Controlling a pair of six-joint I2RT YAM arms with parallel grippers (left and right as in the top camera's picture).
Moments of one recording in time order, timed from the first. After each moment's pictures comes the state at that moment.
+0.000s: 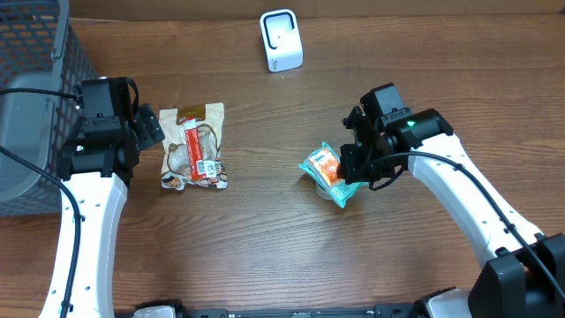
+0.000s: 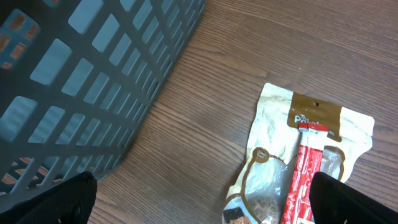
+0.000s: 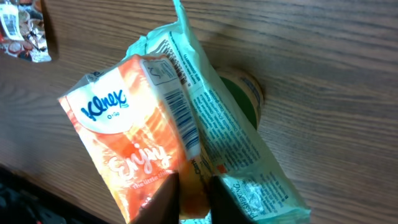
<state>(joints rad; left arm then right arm) 0.08 1.36 1.21 -0.80 -0.35 -0.31 0.34 1.59 1.23 -1.03 -0.34 0.23</state>
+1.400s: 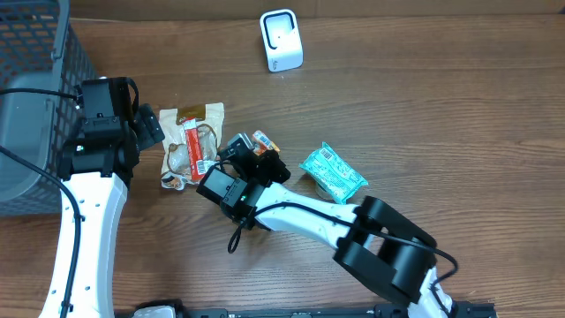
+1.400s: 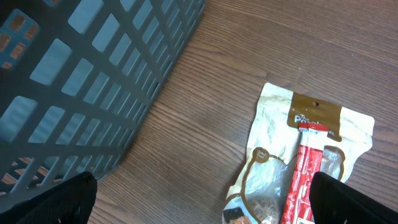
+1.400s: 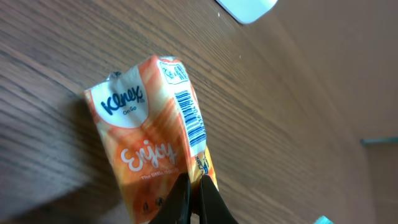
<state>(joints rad) 0.08 1.36 1.21 -0.80 -0.35 -0.31 1.04 2.11 1.43 -0.59 0.97 0.25</state>
